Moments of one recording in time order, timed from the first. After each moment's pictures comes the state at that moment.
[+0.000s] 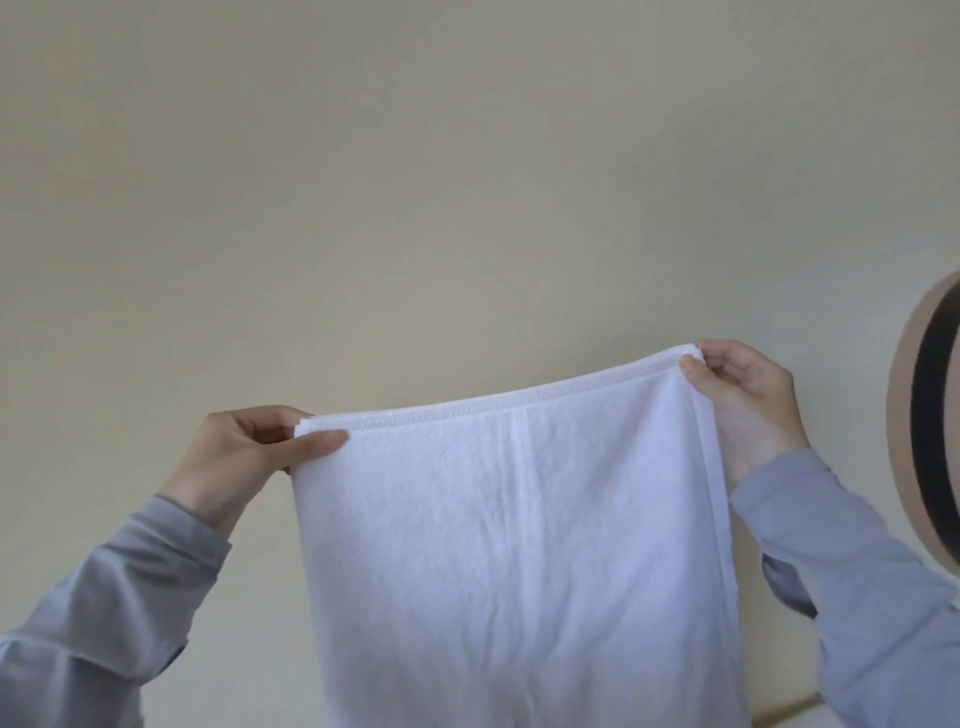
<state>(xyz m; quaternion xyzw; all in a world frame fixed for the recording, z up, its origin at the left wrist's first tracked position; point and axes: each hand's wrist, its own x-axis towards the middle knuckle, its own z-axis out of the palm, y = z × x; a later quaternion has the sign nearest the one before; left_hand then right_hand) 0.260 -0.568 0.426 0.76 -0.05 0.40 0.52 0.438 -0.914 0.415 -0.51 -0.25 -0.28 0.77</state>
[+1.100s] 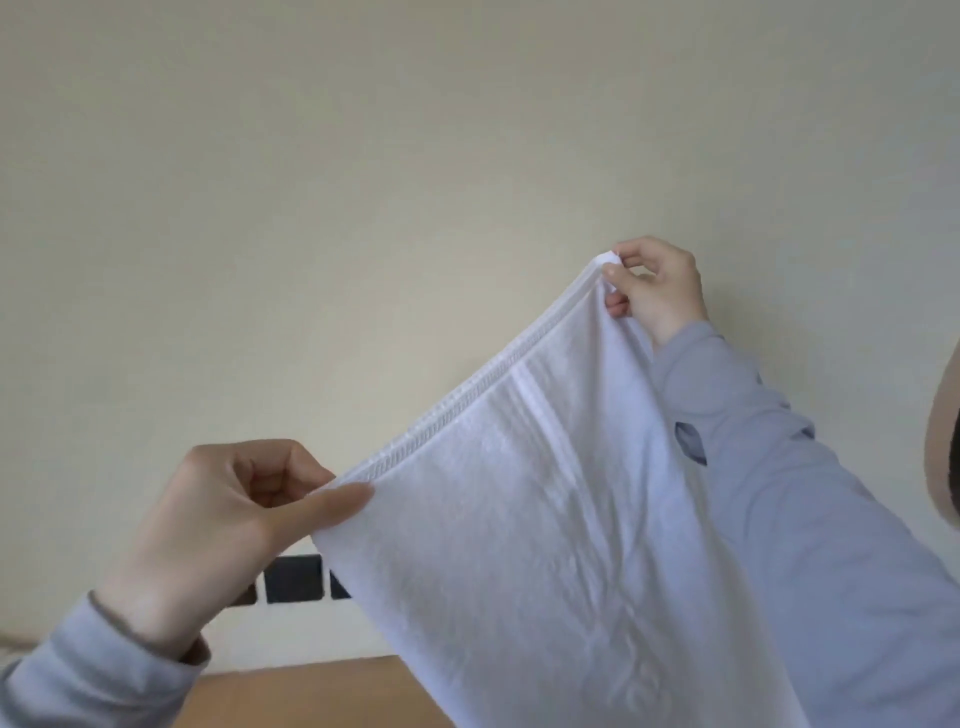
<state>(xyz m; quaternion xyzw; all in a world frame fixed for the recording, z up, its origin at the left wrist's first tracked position) 0.194 -0.653 0.284 0.78 0.04 0.38 0.50 0.475 -0.846 0.399 -0.68 -0.30 -0.22 0.64</state>
